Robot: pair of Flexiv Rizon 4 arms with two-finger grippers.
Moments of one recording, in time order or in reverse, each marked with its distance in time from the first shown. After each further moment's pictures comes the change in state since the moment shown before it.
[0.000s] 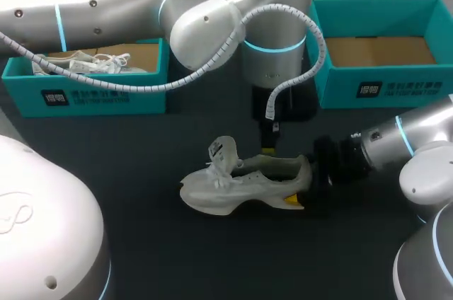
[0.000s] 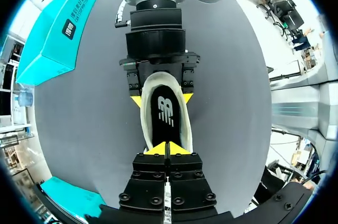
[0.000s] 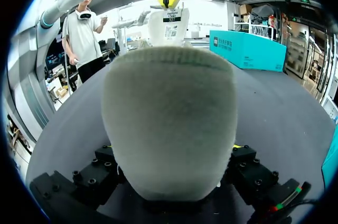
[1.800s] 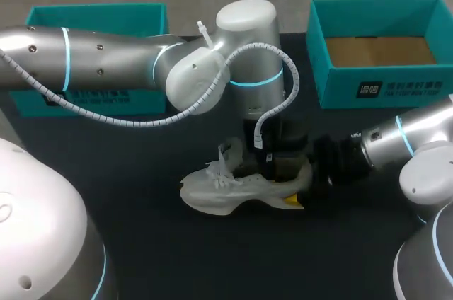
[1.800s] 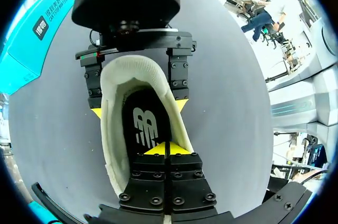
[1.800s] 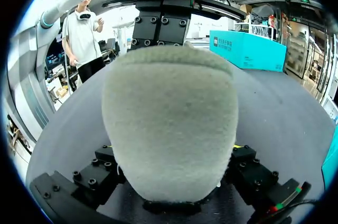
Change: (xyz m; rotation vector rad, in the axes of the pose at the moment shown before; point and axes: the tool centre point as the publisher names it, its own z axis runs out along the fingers) left arm 0.017 -0.006 0.087 0.146 0.162 0.071; right arm 0.000 0.000 0.000 0.000 0.000 0.000
